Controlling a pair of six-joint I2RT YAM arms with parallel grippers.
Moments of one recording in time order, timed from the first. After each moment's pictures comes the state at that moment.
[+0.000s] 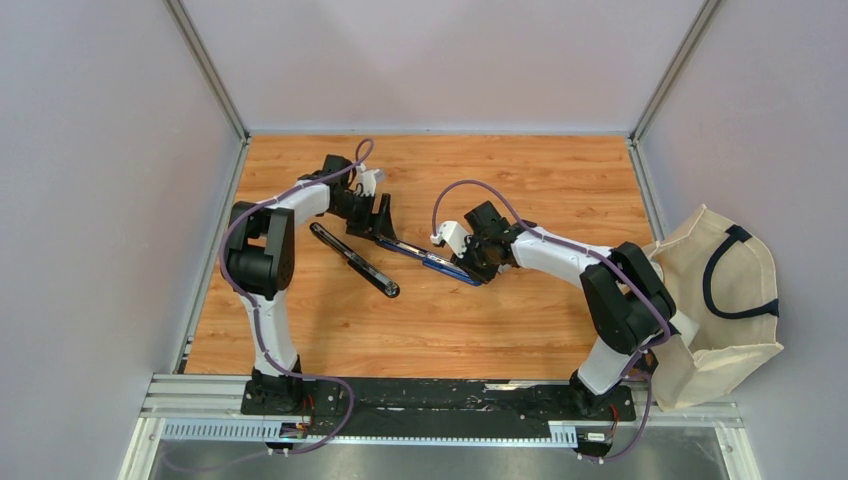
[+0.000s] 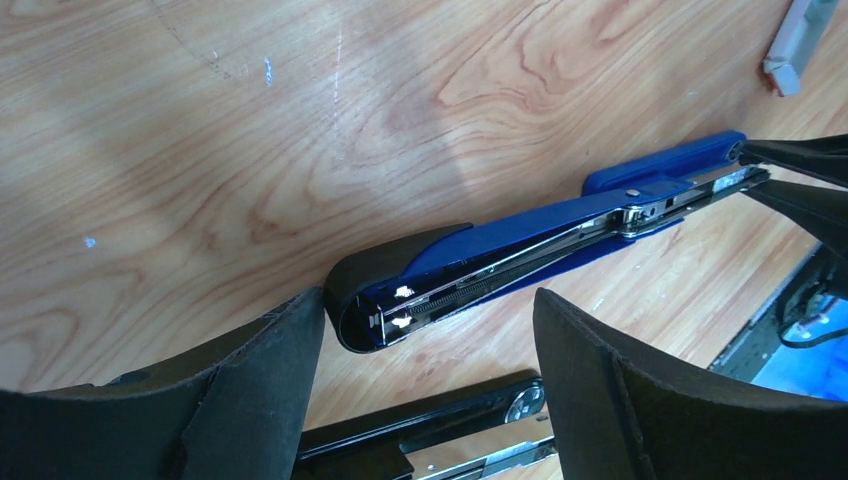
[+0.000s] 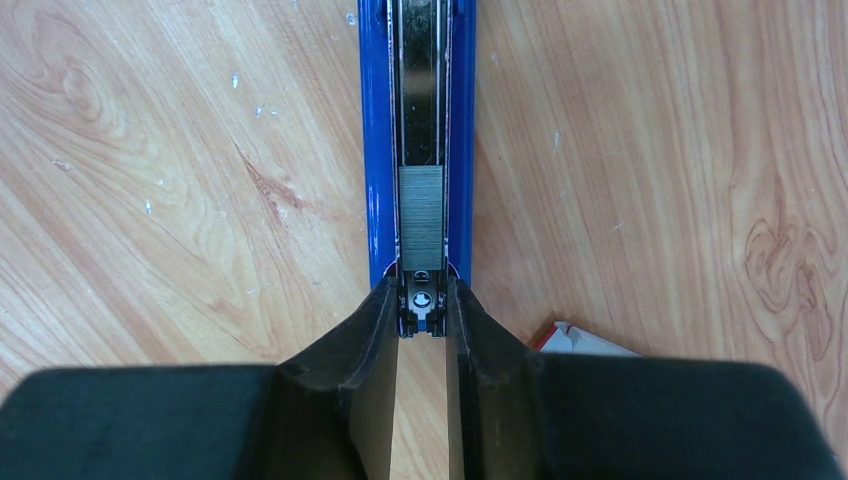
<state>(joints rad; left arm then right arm) -0.20 2.01 1.36 -0.54 0.64 0.01 0.62 1.70 1.03 -0.45 -0.19 -0.51</state>
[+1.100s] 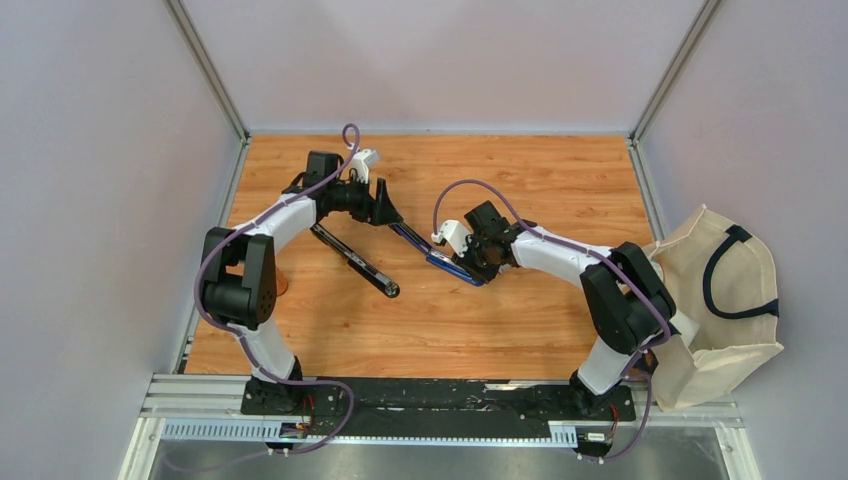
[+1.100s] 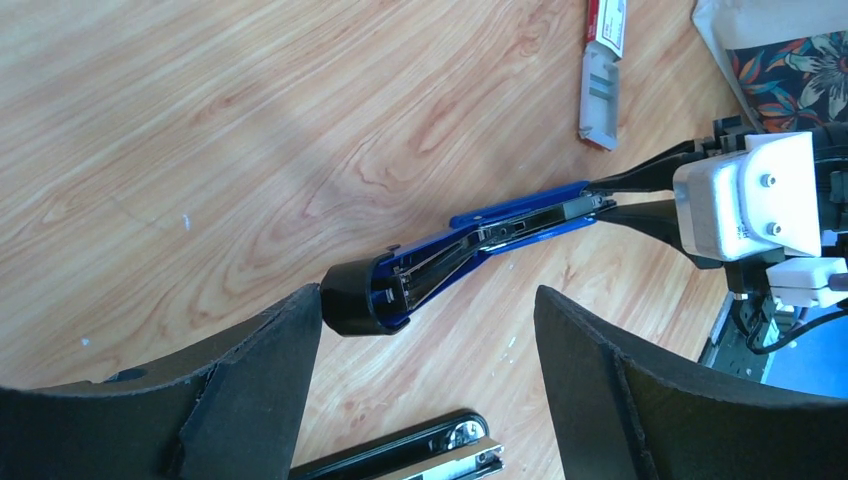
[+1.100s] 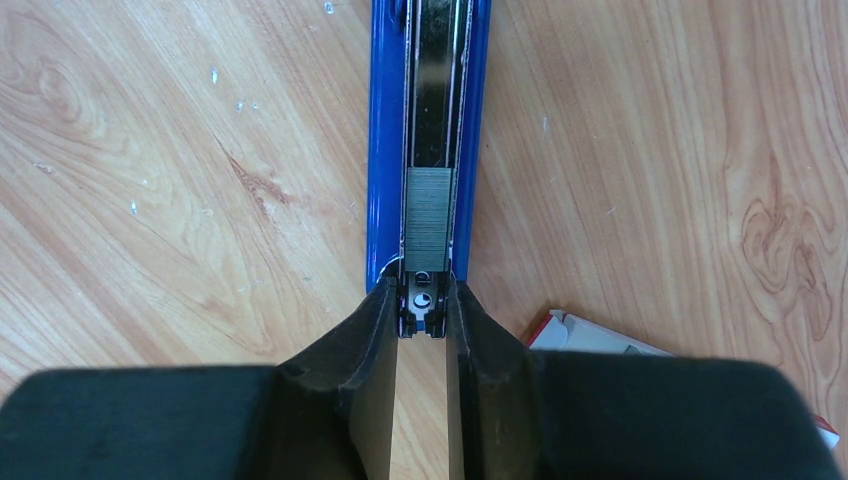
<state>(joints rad) -0.20 1.76 1.18 -0.20 0.80 -0.04 0.62 1.70 1.04 -0.46 -0.16 -0.49</state>
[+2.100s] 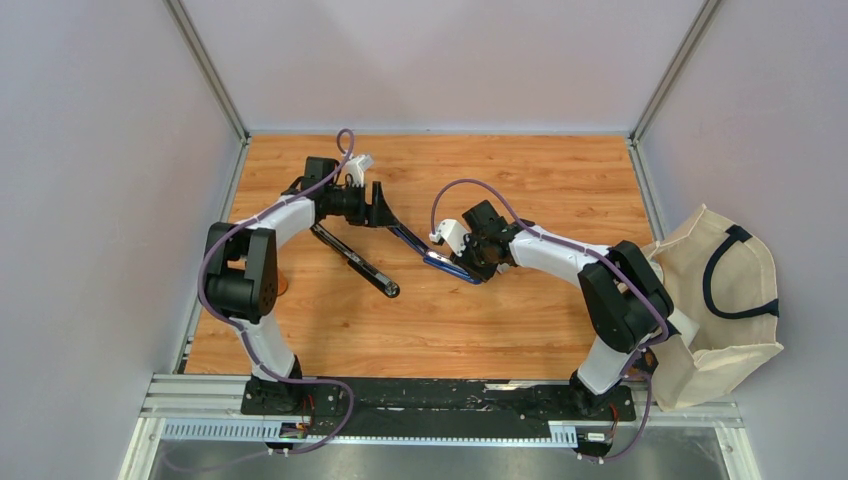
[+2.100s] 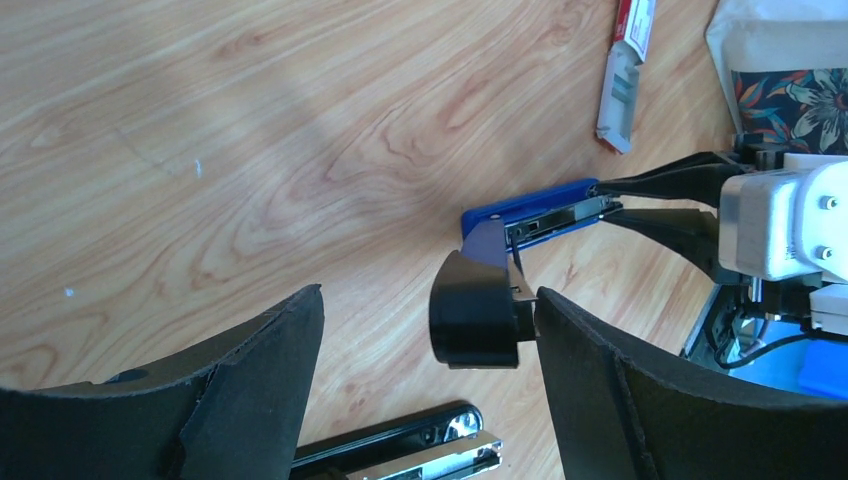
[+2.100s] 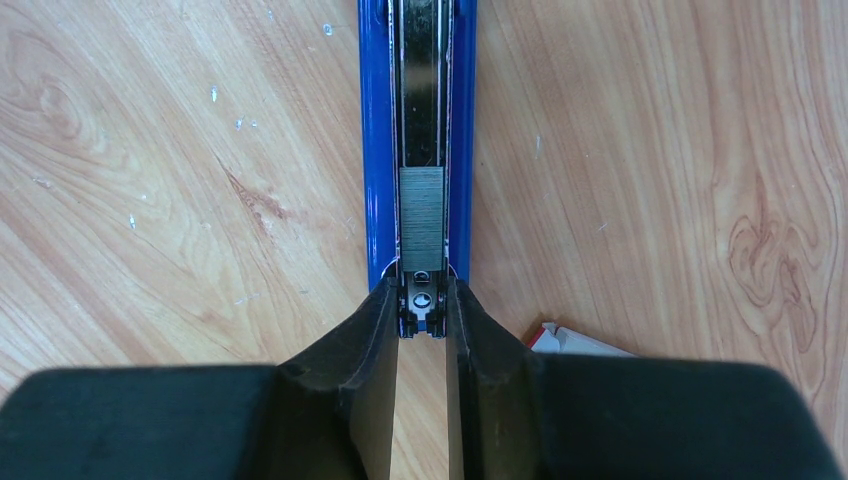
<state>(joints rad) -0.17 1.79 1.15 -0.18 0.79 -0.12 0.62 1.72 1.05 -0.45 -0.16 -0.49</state>
